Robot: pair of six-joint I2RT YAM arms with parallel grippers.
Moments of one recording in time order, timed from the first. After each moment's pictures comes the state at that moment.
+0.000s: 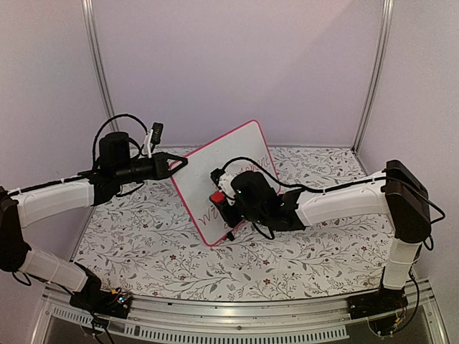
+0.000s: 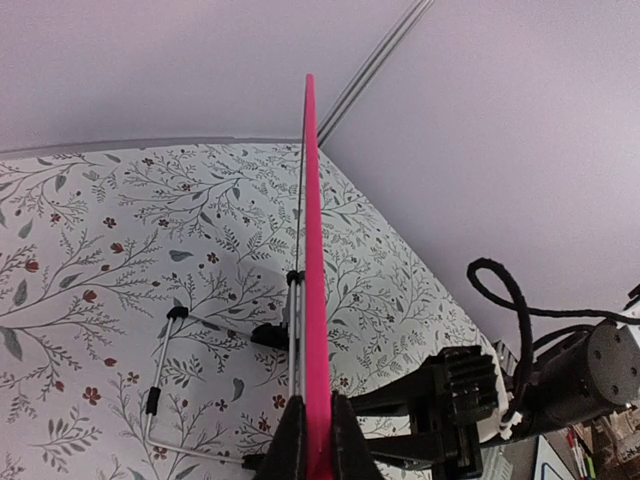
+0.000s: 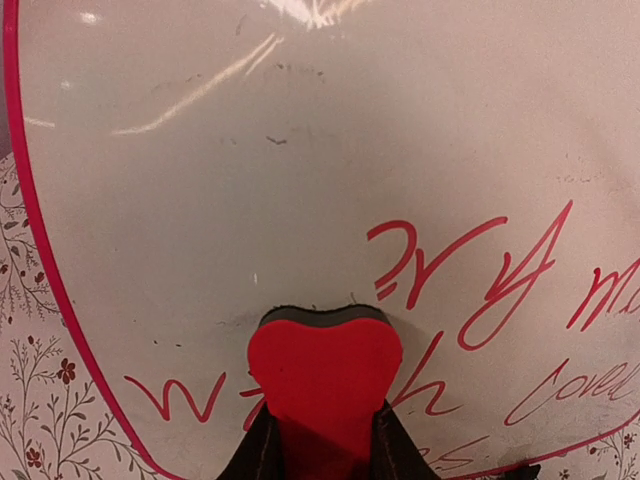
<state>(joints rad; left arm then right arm) -0.44 1.30 0.80 0.26 0.54 -0.48 1.08 1.89 1.23 0.12 0.31 0.10</state>
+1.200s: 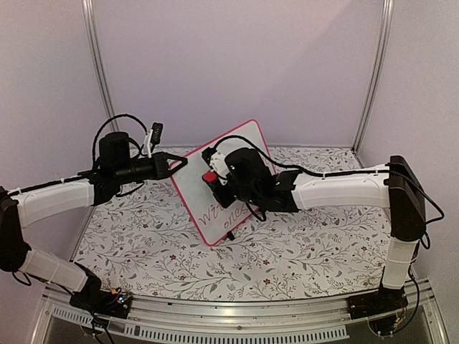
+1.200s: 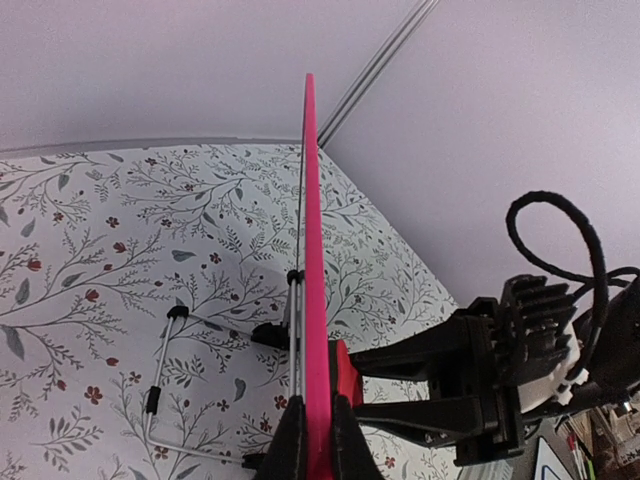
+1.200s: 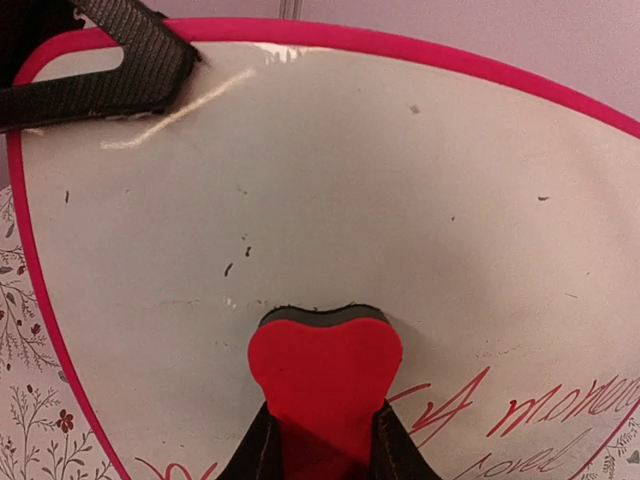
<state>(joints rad) -0.44 1.30 0.80 0.26 0.53 -0.49 1.05 1.92 1.45 0.00 0.31 -0.01</state>
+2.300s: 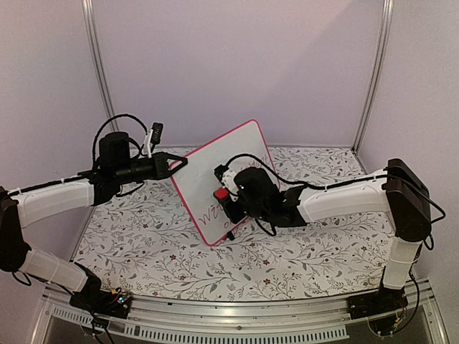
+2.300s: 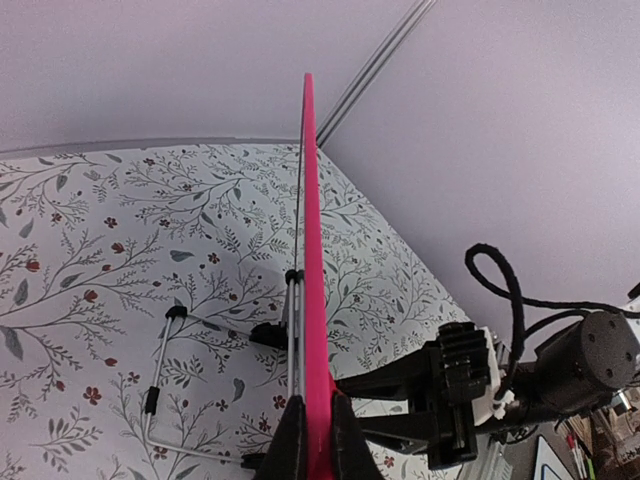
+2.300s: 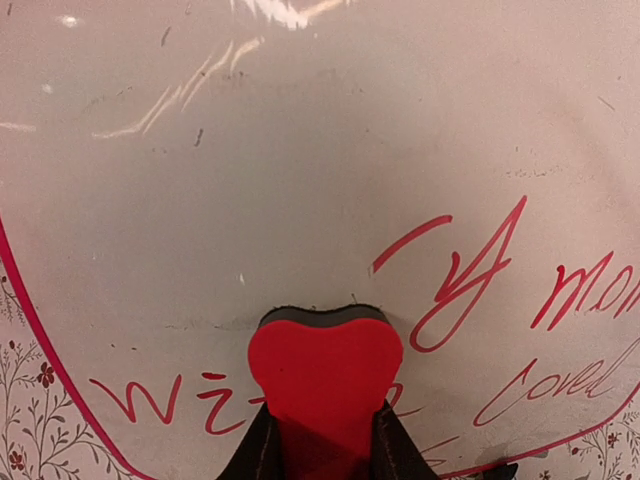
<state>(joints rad) -0.44 1.30 0.80 0.26 0.54 -0.49 1.05 1.89 1.23 0.11 0.32 0.08</state>
